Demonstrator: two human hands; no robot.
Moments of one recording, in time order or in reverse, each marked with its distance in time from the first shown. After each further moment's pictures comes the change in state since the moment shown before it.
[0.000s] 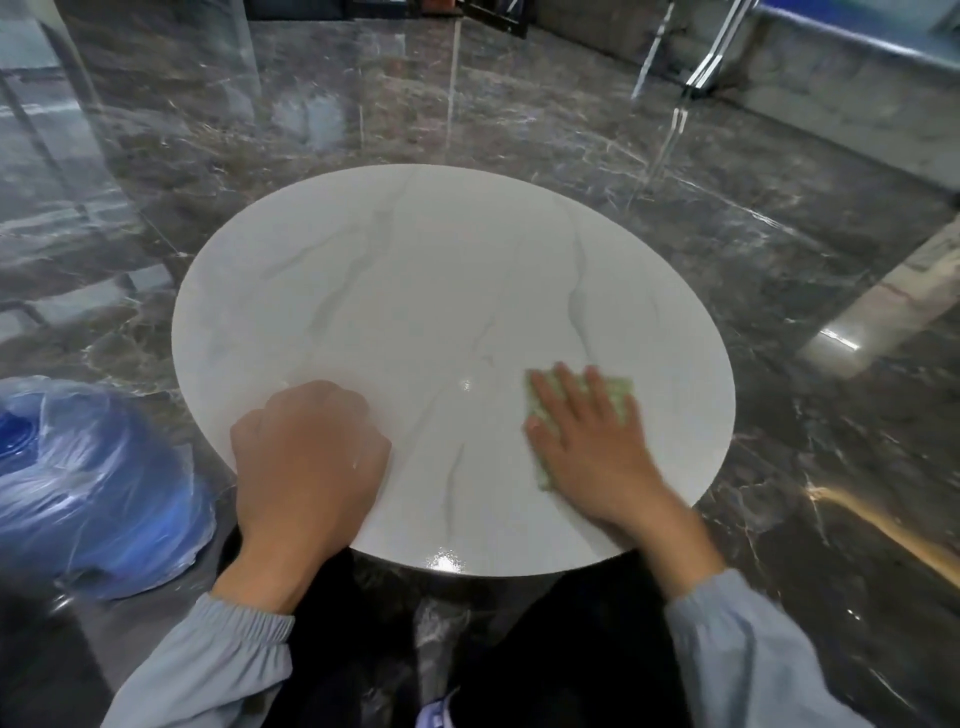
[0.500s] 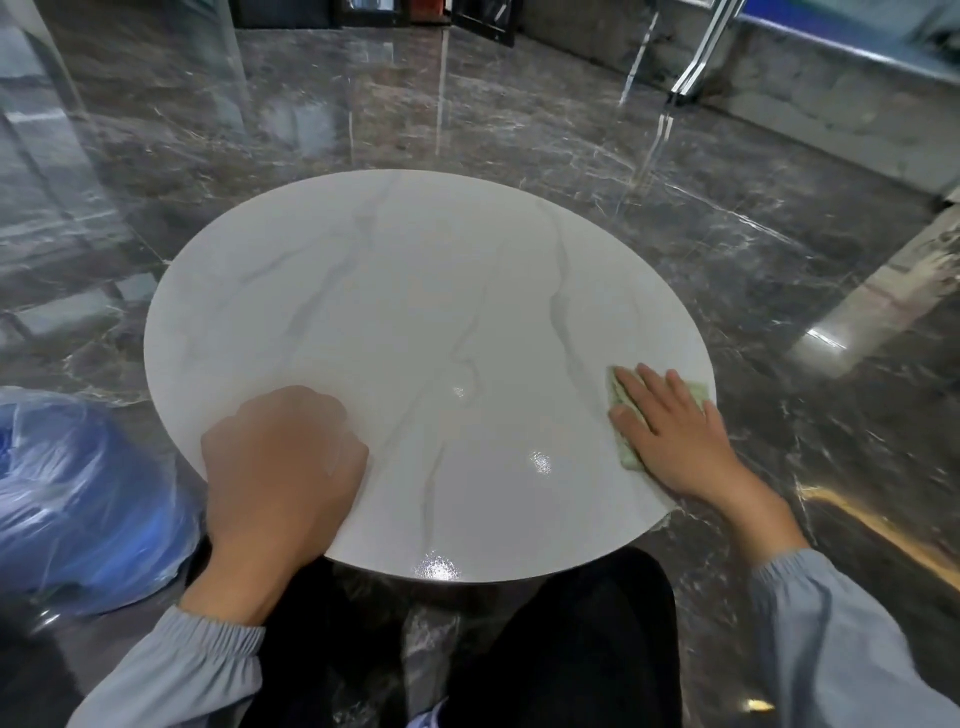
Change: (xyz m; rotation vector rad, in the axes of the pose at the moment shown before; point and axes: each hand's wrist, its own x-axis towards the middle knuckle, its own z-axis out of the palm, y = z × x) left_hand 0.000 0.000 -0.001 0.023 -0.012 0.001; right_hand 0.007 0.112 -0.021 0.046 -0.018 0.169
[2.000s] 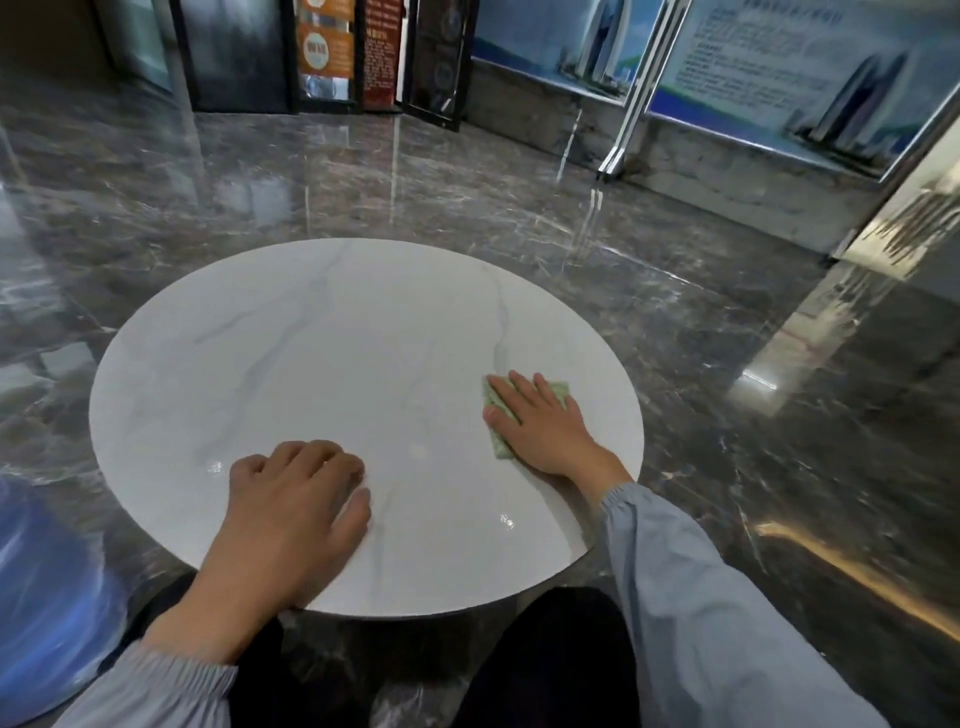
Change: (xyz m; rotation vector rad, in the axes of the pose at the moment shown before) left_hand 0.002 0.021 0.009 -0.066 -0.101 0.311; right_hand 0.046 -0.069 -0.004 0.059 0.012 -0.168
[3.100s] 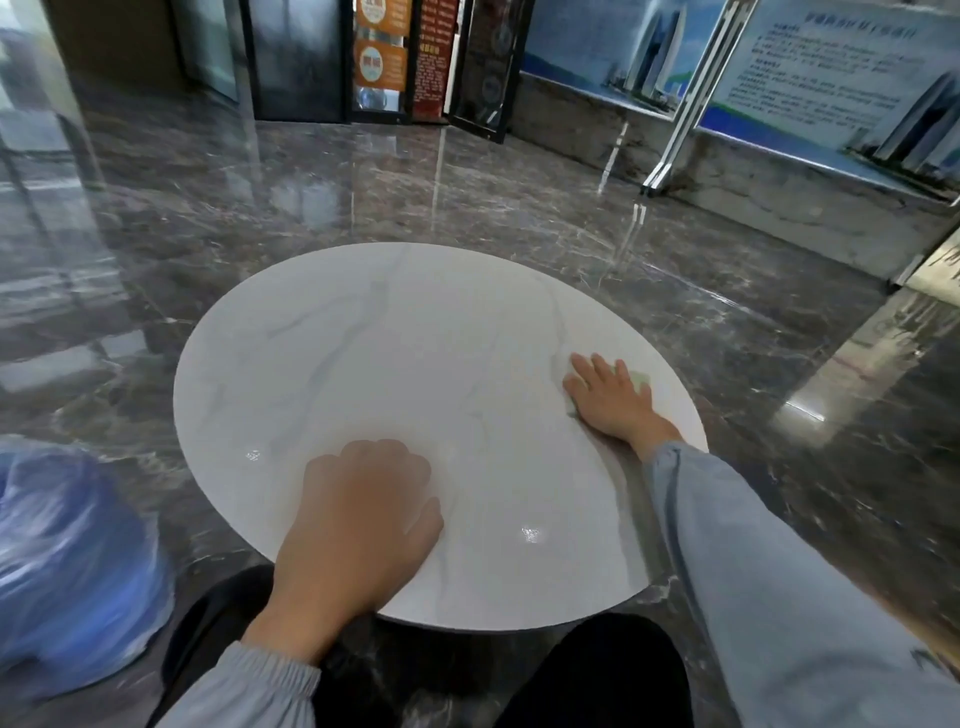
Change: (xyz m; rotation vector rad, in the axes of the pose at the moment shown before) left_hand 0.000 0.012 -0.009 -0.022 -0.102 -0.073; right_hand 0.073 0.026 -0.018 -0.010 0.027 0.220
